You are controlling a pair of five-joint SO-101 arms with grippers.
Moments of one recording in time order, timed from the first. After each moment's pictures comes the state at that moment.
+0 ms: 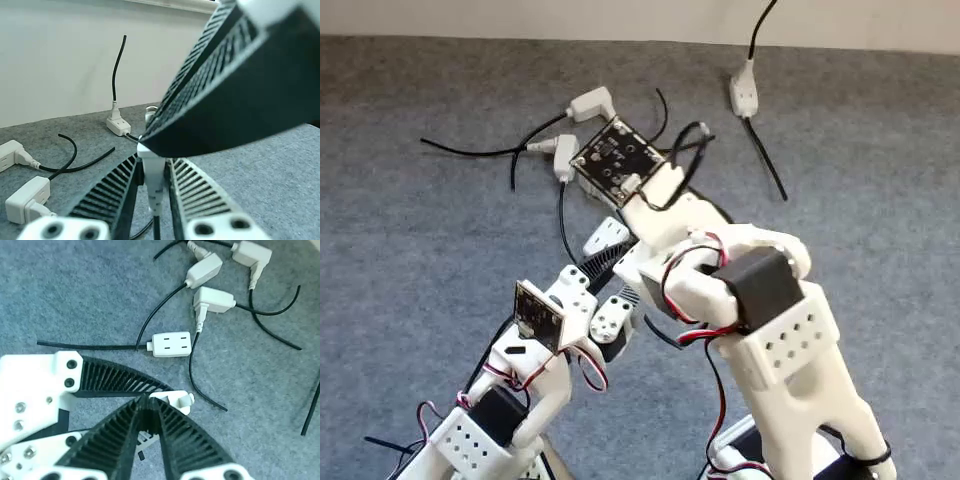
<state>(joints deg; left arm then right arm) 33.7 -96.7 96.4 8.0 8.1 -40.7 -32.2 4.4 86.3 18.0</state>
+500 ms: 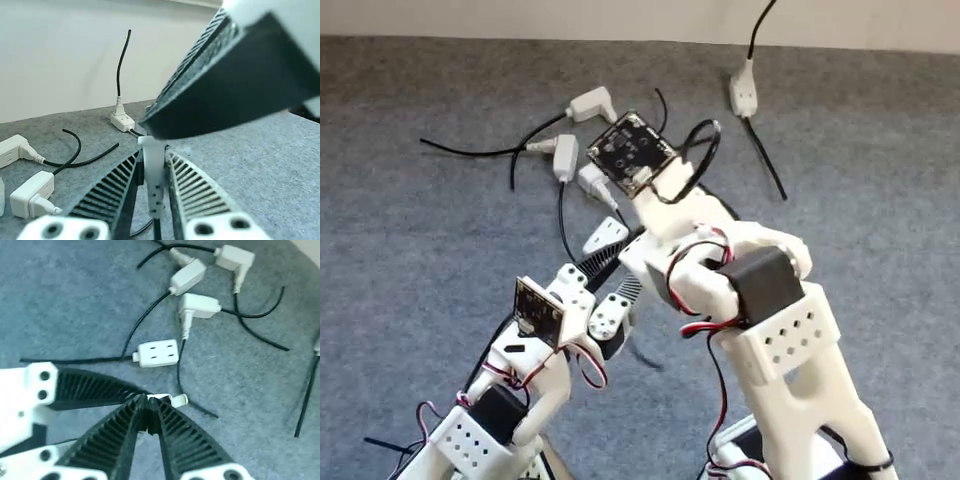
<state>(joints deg) 33.5 -96.6 96.4 8.1 8.2 -32.9 -33.3 10.7 78.3 17.9</state>
